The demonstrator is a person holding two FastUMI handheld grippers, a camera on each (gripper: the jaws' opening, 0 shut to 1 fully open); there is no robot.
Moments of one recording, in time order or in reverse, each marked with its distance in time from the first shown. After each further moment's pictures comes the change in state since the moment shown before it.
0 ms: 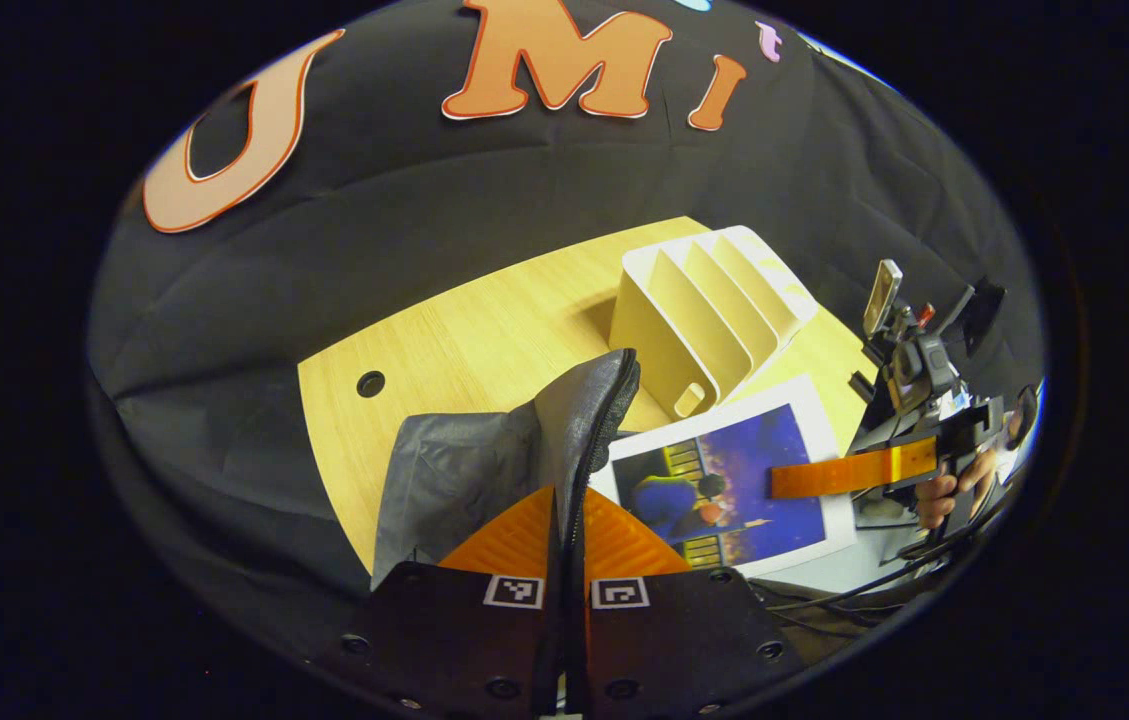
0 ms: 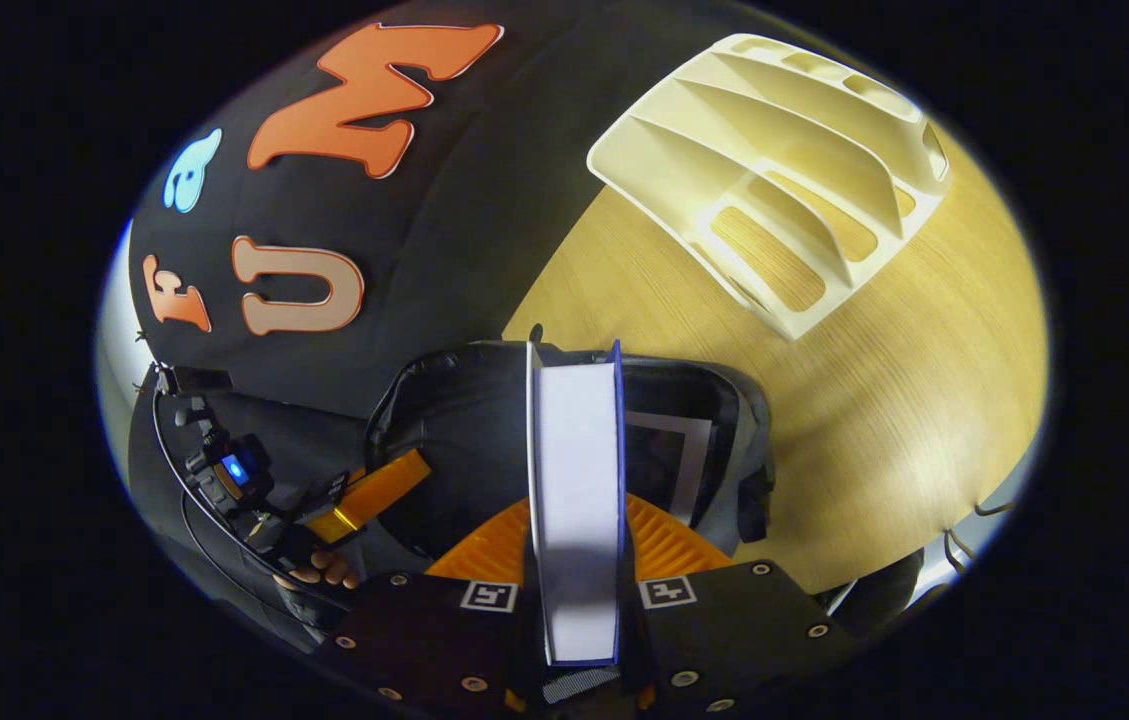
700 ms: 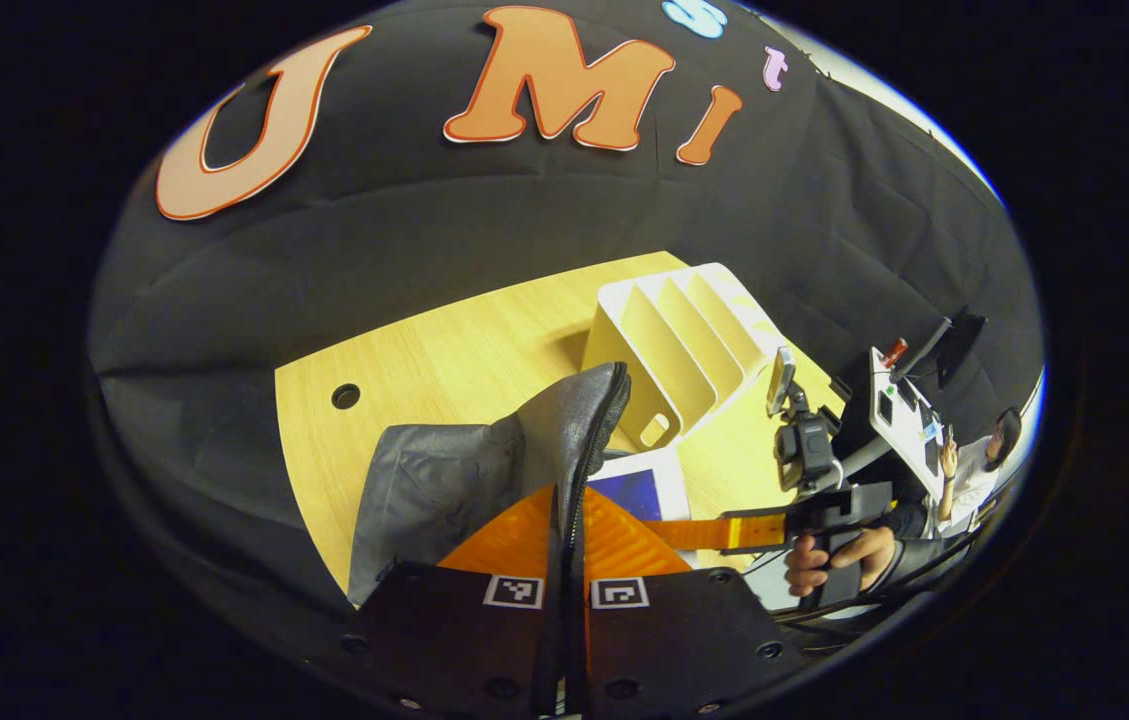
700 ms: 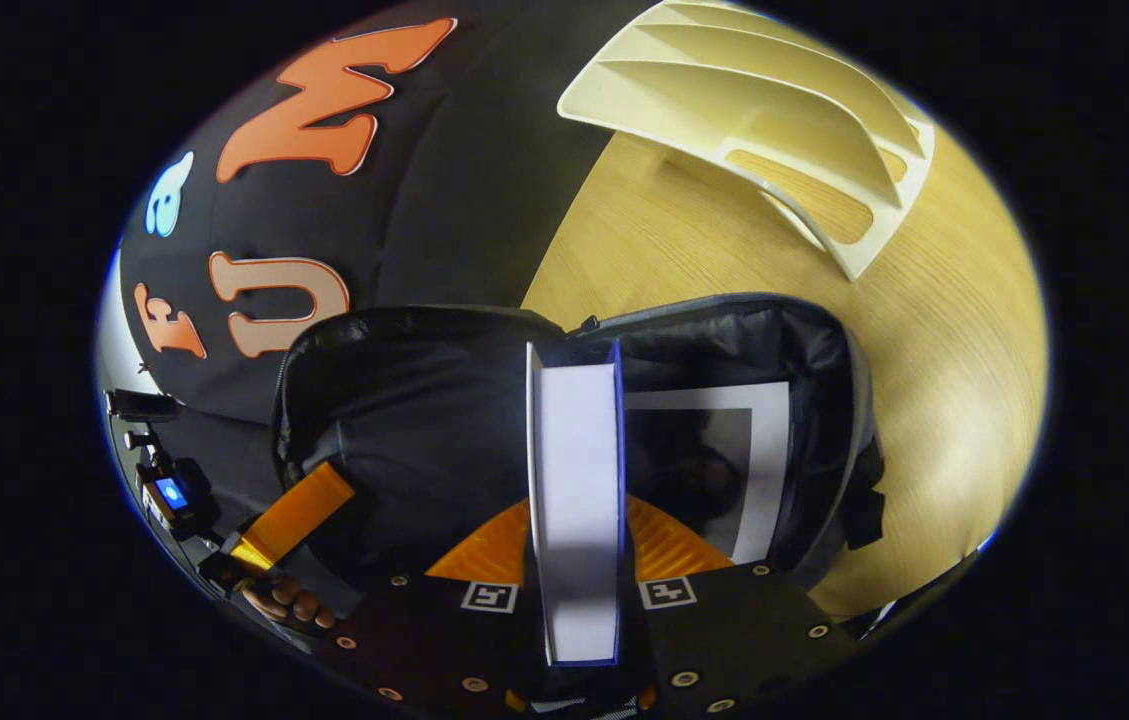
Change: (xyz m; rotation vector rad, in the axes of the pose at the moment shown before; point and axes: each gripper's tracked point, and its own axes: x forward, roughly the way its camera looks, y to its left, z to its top) left arm -0.008 -0.019 0.008 -0.050 -0.098 -0.082; right arm 0.092 -0.004 -0.030 0.089 -0.010 0.054
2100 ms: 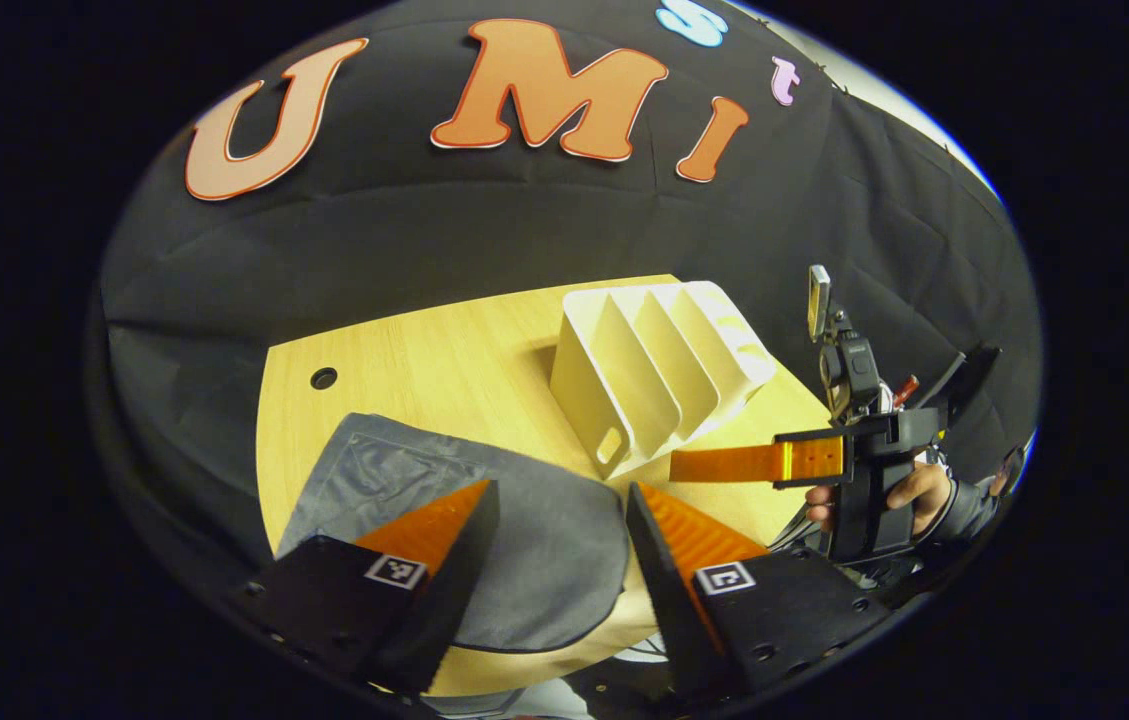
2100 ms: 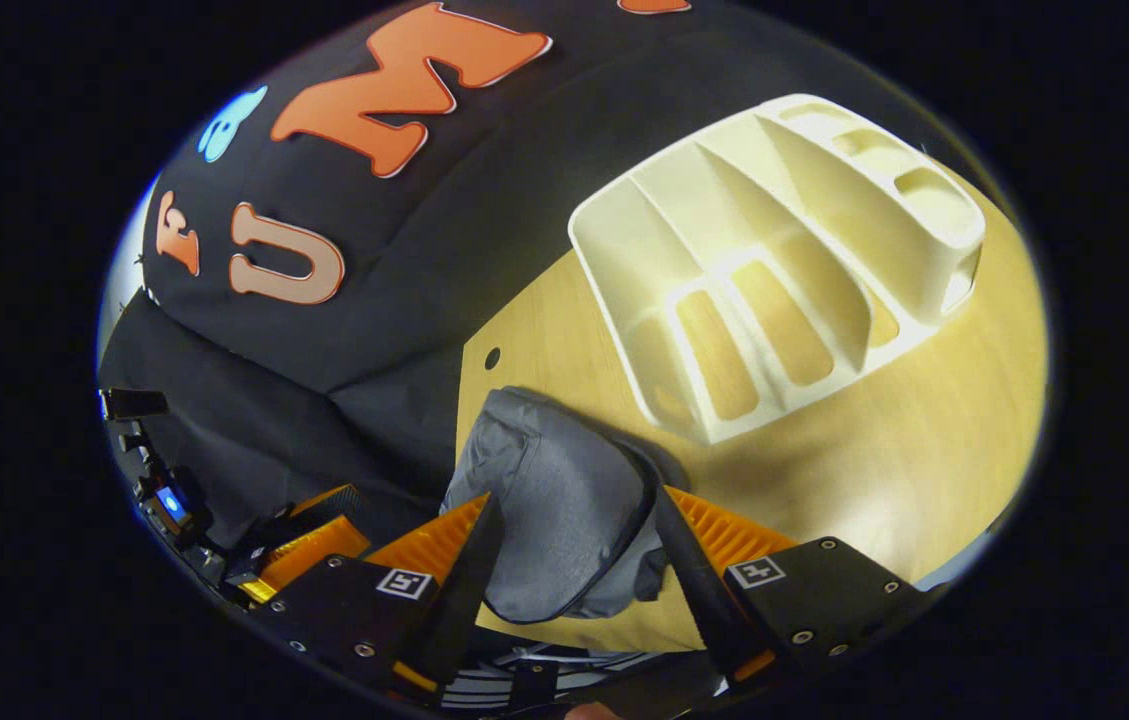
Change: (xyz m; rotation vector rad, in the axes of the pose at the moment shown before) left arm 0.028 -0.105 -0.004 -0.100 -0.100 0.072; right arm -0.133 -0.045 0.124 -0.388 -0.055 -0.176
